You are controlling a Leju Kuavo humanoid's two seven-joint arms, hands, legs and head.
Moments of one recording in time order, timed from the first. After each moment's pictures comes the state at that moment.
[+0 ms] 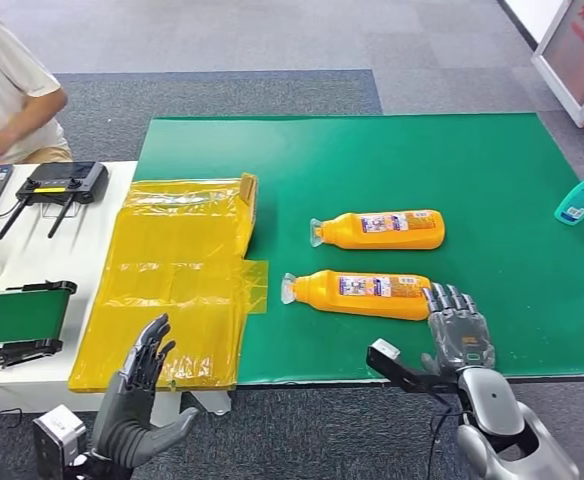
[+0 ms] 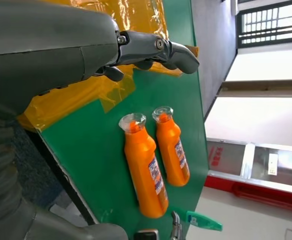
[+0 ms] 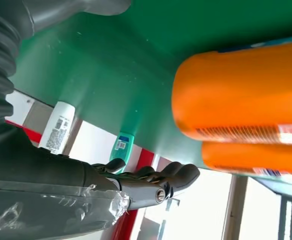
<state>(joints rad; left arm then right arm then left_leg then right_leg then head) 0.37 -0.03 -0.20 -1.85 -0.10 -0.14 -0.41 -0.03 -0.35 0.32 -1.57 1.31 0.01 0.10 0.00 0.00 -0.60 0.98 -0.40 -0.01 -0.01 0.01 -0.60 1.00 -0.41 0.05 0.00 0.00</state>
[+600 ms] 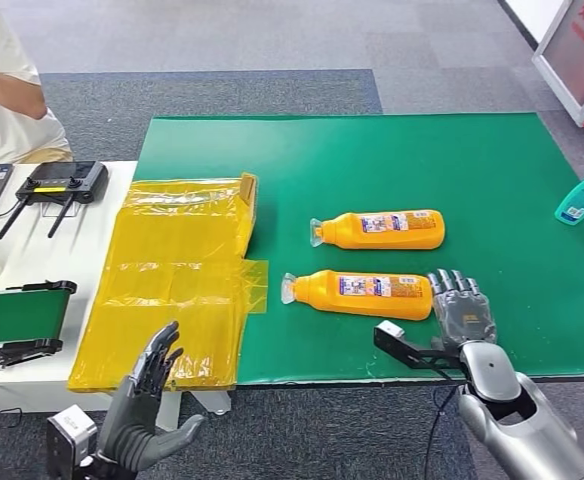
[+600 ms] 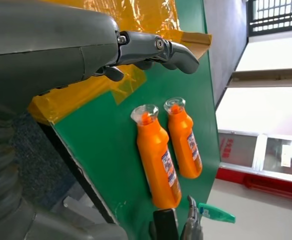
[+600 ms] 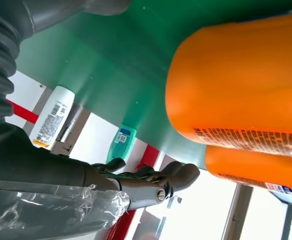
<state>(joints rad) 0.36 0.00 -0.22 -1.81 -0.09 -0.15 -0.41 -0.18 -0.38 0.38 -1.42 1.29 0.05 0.11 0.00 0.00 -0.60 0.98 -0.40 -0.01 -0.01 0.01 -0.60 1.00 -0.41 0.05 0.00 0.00</state>
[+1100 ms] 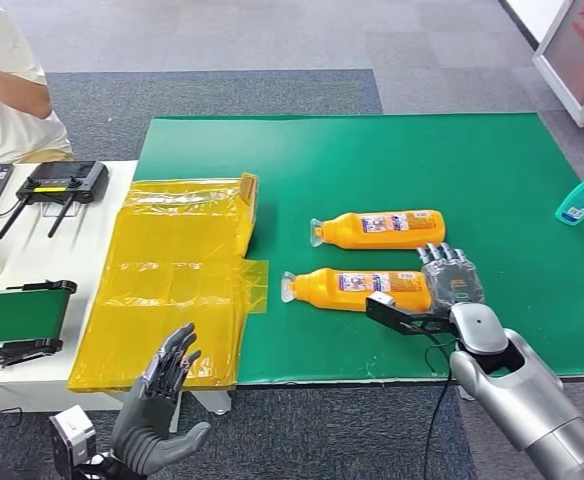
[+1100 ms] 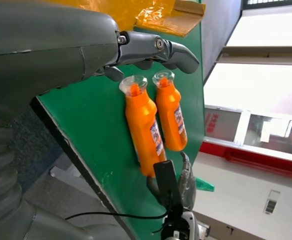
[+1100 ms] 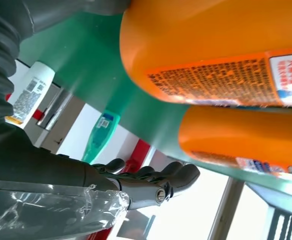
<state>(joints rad) 0.33 0.02 -0.27 -1.77 0.01 -0.21 -0.44 -0.40 -0.38 0.49 -1.28 1.20 0.13 0.09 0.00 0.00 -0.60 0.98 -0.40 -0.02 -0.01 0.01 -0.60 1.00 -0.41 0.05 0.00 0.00</state>
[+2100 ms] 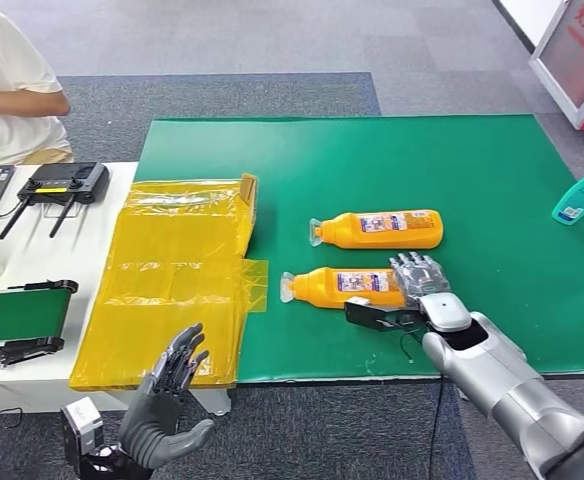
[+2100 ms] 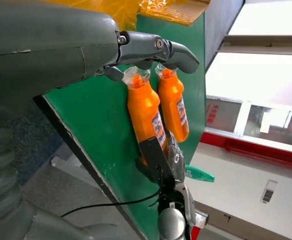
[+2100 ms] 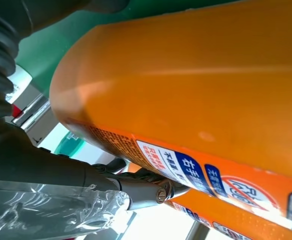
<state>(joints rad) 0.29 0.03 -0.28 -1.70 0.06 -0.24 -0.46 -0.59 -0.28 0.70 -0.93 1.09 0.16 0.03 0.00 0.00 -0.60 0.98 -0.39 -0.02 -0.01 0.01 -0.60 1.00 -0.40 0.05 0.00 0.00</state>
